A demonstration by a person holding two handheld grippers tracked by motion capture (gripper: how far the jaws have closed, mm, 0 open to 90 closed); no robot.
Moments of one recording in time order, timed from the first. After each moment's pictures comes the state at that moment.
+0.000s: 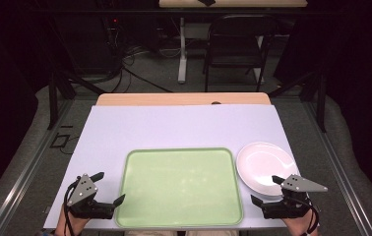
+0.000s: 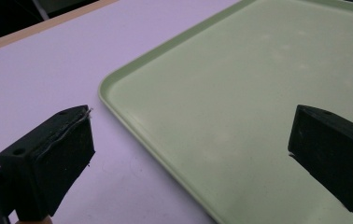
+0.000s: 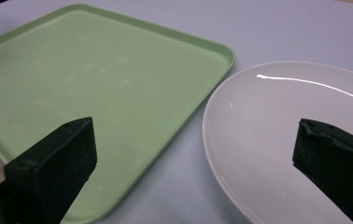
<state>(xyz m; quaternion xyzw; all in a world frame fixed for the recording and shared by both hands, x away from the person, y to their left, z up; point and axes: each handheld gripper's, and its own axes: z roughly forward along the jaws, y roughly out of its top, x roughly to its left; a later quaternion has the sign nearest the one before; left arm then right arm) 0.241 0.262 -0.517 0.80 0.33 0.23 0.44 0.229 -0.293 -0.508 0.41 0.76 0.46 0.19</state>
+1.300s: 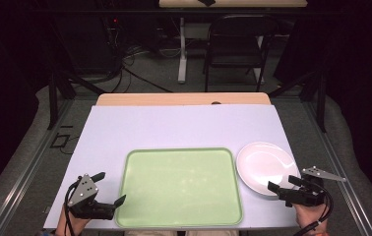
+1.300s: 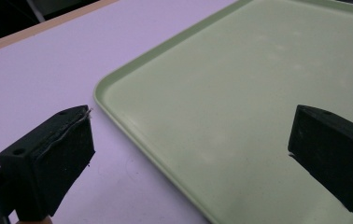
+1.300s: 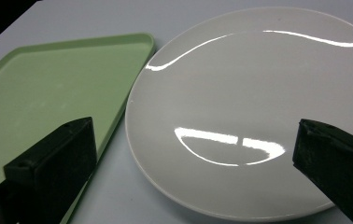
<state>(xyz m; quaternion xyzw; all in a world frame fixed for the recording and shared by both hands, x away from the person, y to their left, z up) 0.241 0.260 -0.517 0.81 0.33 0.22 0.44 0.255 -0.348 -0.527 0.57 0.67 0.46 0.13</state>
